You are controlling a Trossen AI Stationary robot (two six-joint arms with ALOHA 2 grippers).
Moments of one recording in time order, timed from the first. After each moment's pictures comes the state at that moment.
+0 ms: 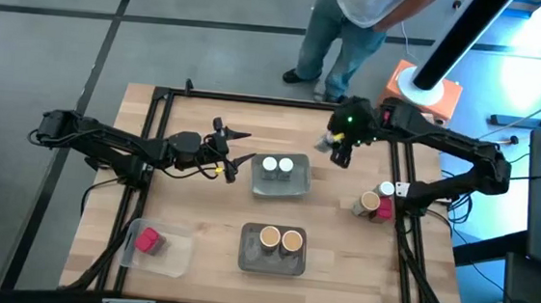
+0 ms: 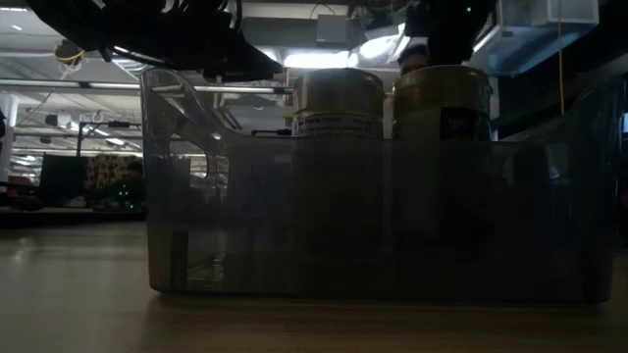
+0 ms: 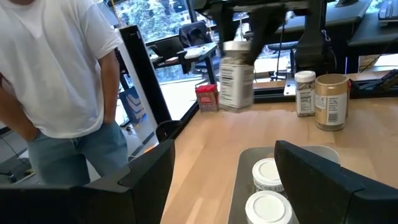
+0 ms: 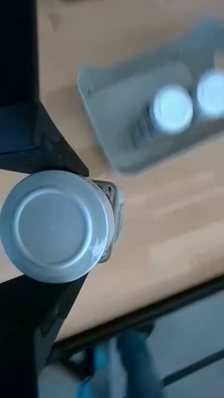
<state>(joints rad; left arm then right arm) 0.03 1.18 0.52 0.57 -0.40 0.21 -0.32 1.32 1.31 -0.98 0.06 -0.09</state>
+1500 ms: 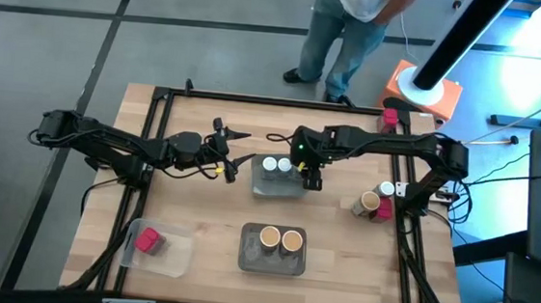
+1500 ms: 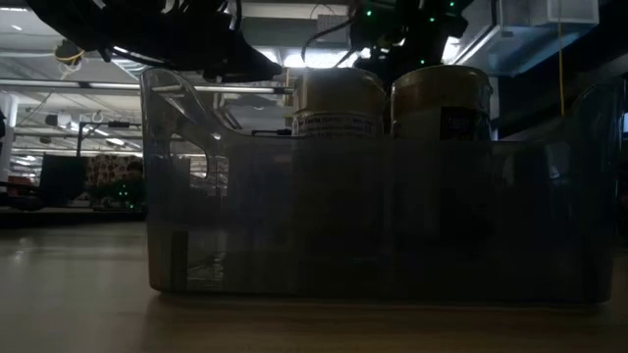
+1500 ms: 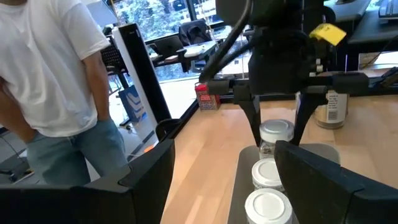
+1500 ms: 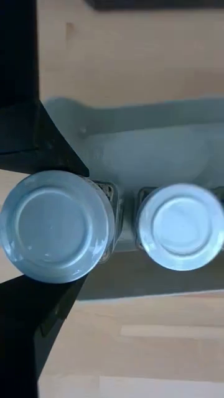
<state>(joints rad) 0.03 1.18 0.52 0.56 -0.40 0.21 -0.18 1.69 1.31 -0.81 -0.04 -0.22</state>
